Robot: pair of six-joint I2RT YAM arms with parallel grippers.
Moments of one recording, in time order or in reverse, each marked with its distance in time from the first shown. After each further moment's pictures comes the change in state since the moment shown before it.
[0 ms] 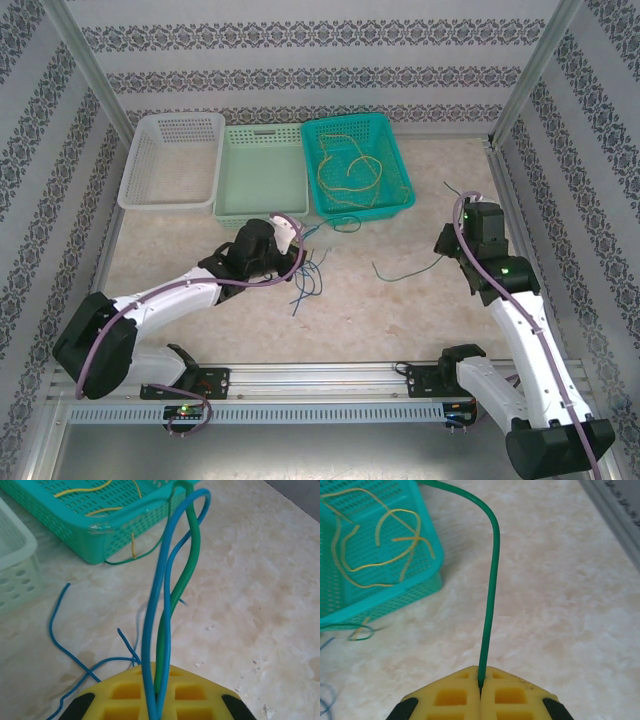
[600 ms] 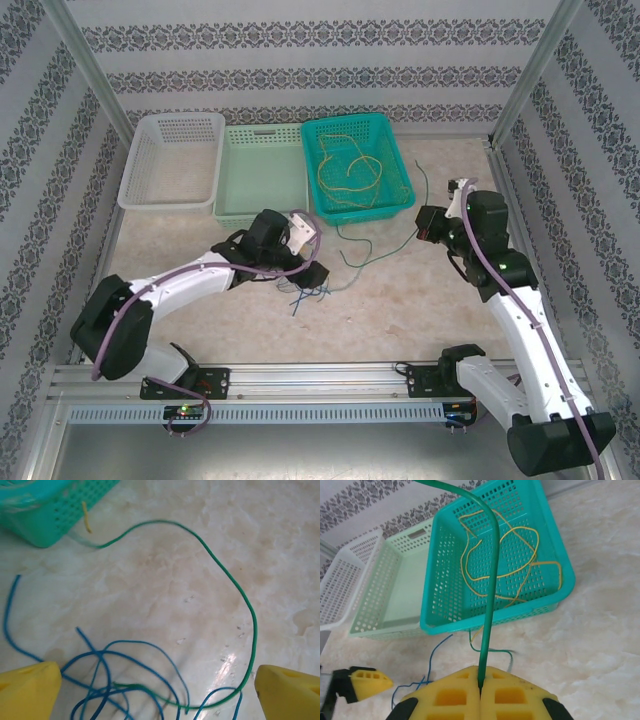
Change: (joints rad) left arm -0.006 0.092 0.136 -0.192 0.104 0.157; right arm 0.033 0.045 0.016 0.212 -0.343 0.055
